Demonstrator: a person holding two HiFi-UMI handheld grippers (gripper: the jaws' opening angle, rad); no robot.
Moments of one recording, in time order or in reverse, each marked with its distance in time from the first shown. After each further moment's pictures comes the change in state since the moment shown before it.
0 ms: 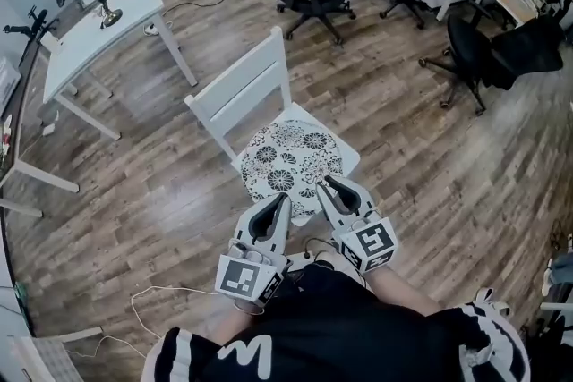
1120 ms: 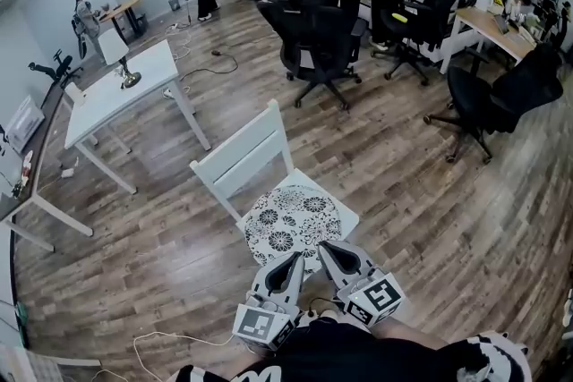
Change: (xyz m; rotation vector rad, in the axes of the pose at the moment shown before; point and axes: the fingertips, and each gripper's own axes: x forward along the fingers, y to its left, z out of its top) left arm 0.031 -0.058 -0.008 0.019 -0.035 0.015; right arm -0.050 -0.012 0.039 0.120 -0.175 0.131
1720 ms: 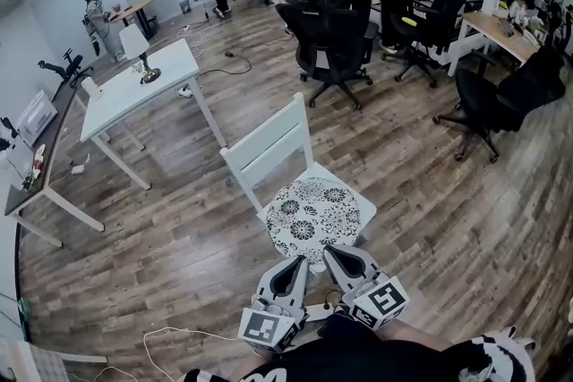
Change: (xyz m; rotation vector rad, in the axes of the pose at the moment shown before) left arm -0.089 0.018 0.012 -0.002 -0.027 0.027; right arm 0.002 0.091 -0.009 -0.033 0.002 0.027
